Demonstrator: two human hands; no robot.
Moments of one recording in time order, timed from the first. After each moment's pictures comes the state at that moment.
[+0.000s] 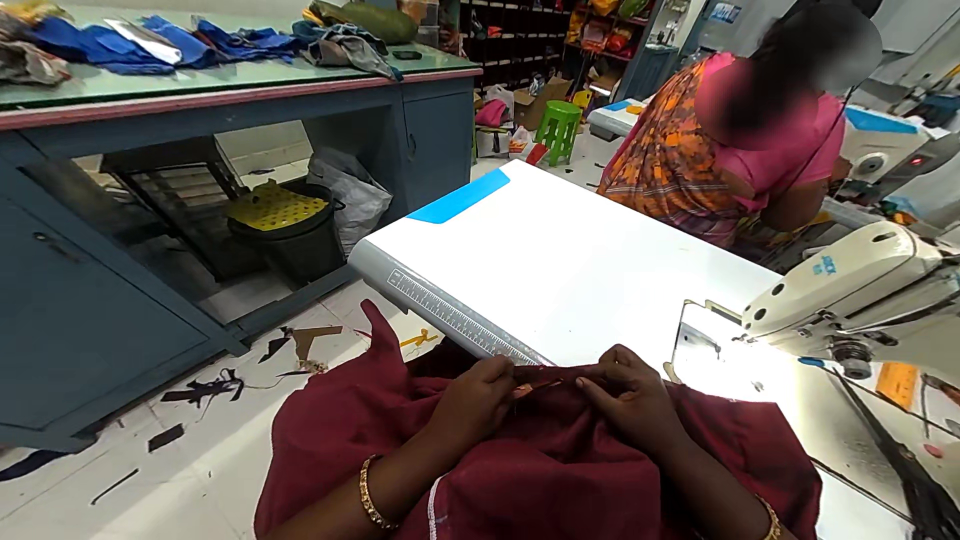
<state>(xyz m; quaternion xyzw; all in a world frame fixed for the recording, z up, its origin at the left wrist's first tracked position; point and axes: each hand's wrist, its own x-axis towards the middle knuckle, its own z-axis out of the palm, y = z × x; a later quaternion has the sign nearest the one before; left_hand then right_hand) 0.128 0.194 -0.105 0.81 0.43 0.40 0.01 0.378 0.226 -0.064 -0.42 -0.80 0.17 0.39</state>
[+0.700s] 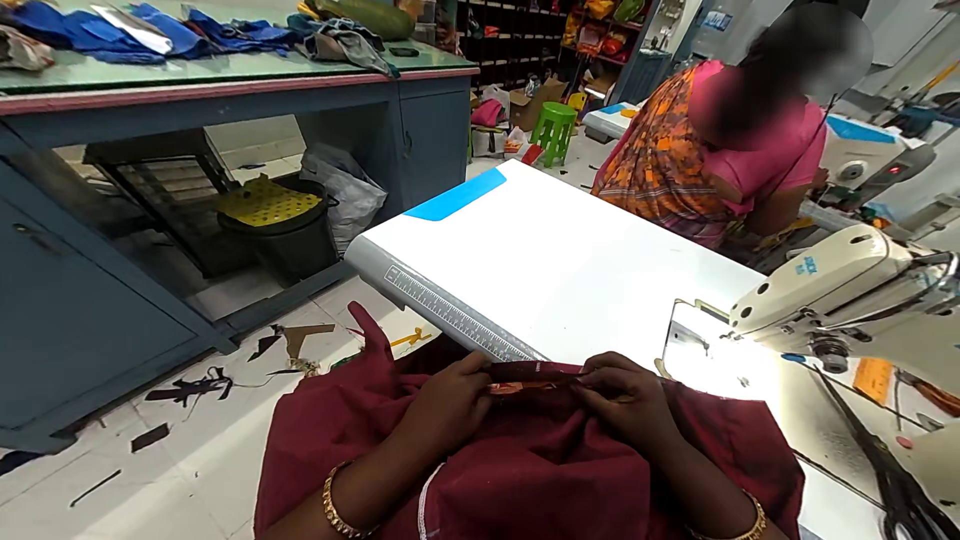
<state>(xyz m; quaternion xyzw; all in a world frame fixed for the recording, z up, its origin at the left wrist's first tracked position) 0.108 0.176 -0.085 0.80 0.49 0.34 0.09 0.381 0.220 -0.063 -0.34 -0.82 0.18 0.42</state>
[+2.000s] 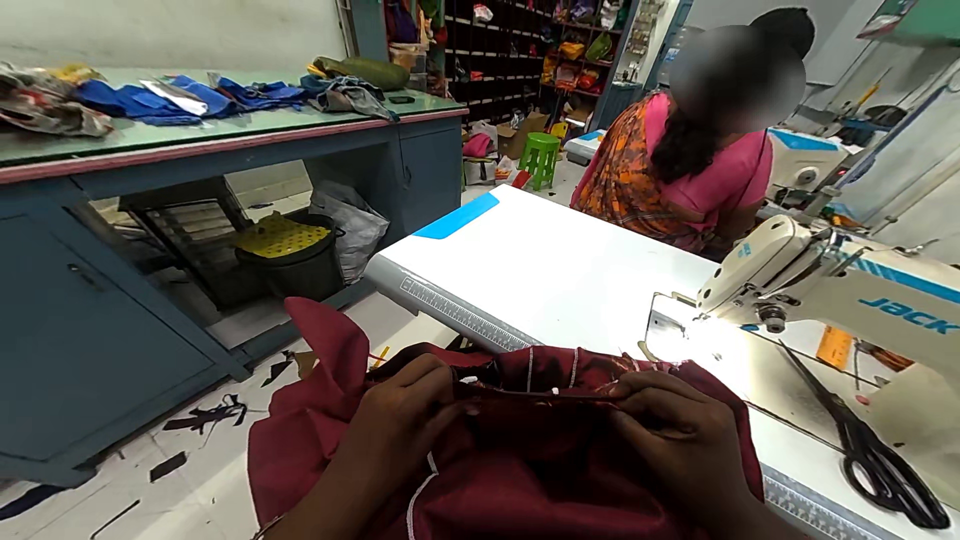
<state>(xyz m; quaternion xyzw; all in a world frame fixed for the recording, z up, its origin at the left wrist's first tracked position) 0.062 0.096 -0.017 0.77 0.46 0.45 -0.03 0.367 0.113 0.009 -0.36 -0.79 0.07 0.49</state>
